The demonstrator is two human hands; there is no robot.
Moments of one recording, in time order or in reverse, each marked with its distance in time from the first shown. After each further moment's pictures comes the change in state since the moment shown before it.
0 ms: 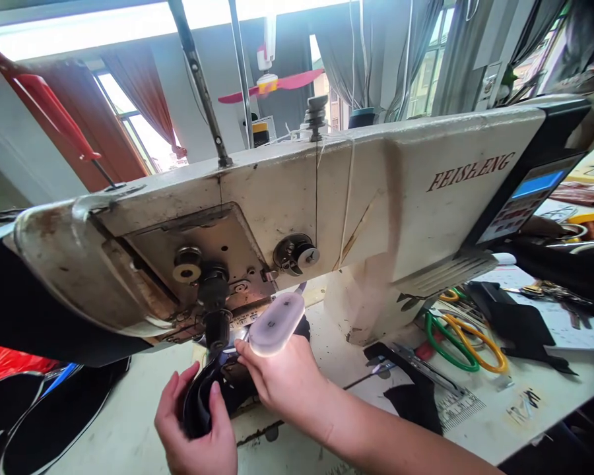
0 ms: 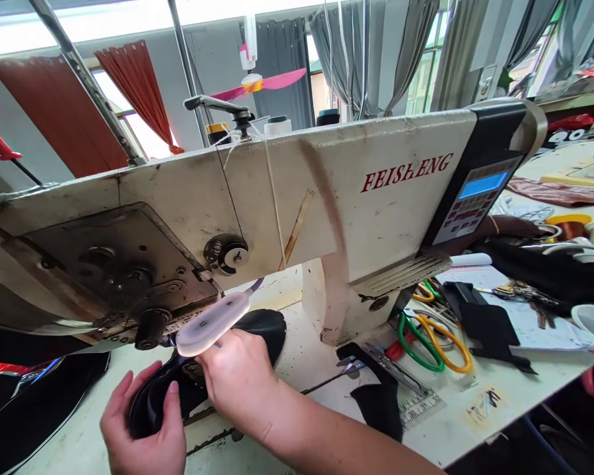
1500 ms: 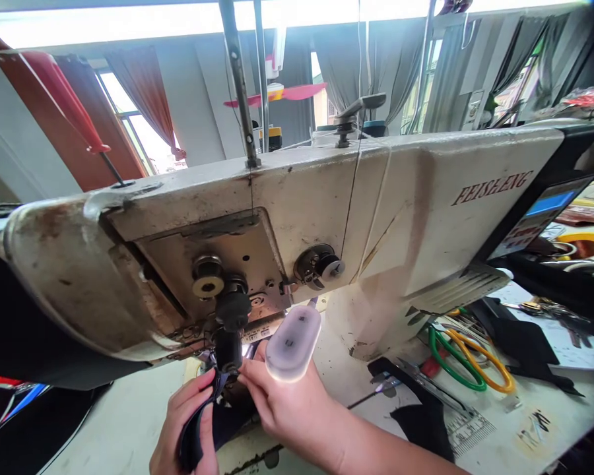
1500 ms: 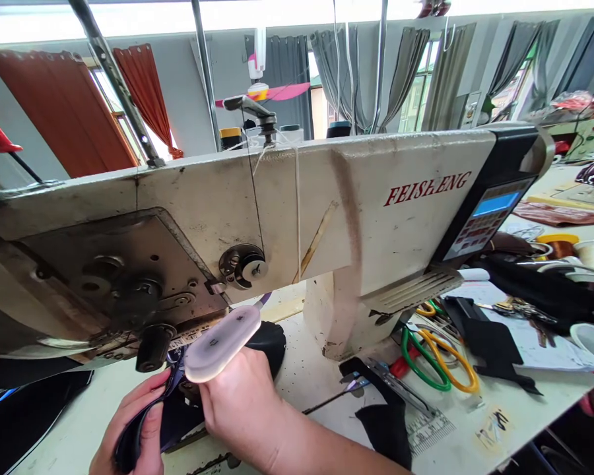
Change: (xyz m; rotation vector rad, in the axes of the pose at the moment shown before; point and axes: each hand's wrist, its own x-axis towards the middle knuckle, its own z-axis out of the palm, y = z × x) left_hand 0.022 -0.021 -0.010 -0.208 -0.296 0.270; right_hand 0.000 -0.001 0.007 0.094 0.084 -0.026
